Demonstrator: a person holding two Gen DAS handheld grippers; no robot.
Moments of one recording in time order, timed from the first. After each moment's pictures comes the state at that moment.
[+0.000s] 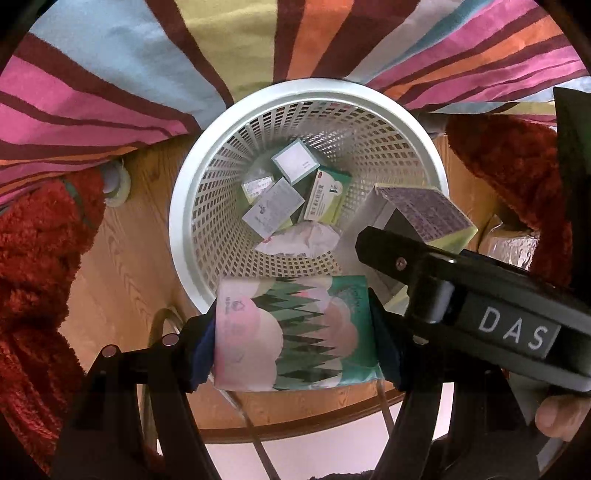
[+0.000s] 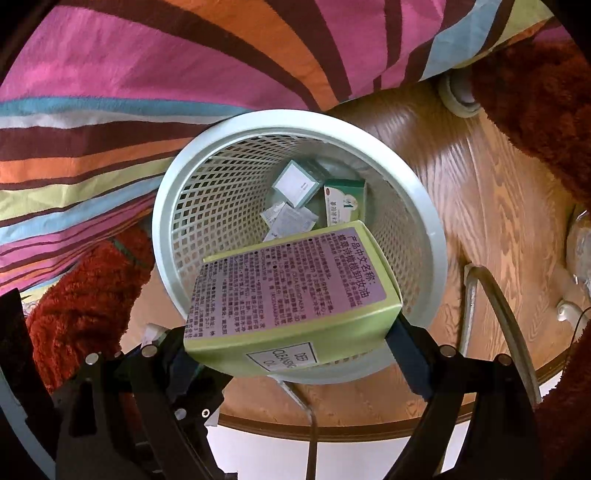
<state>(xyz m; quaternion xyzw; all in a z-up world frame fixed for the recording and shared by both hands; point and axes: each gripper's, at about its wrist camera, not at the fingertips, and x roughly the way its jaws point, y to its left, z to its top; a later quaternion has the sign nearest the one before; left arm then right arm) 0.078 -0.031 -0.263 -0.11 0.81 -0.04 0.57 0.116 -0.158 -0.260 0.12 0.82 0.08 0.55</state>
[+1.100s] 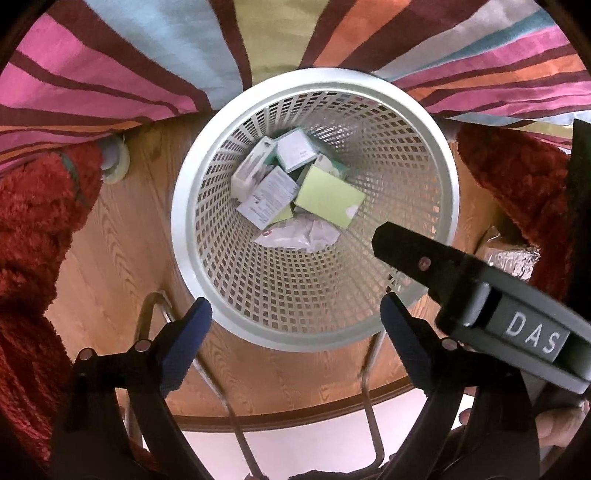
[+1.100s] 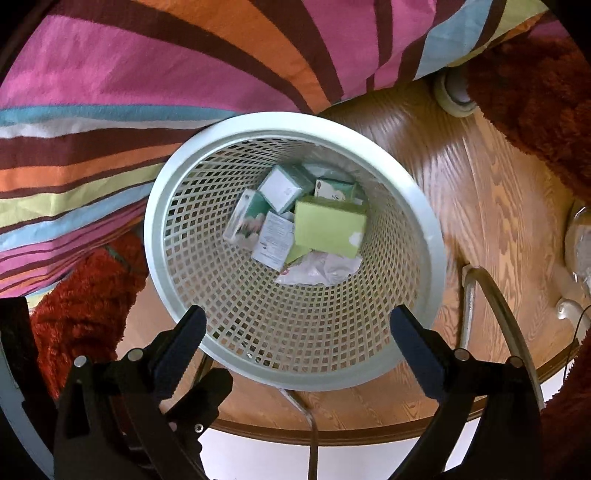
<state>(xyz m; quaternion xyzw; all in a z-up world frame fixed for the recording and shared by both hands) 0.075 -0.020 -0.274 -0.14 0.82 -0.01 0.55 0.116 -0.159 -0.269 0.13 0.82 0.06 0.56</state>
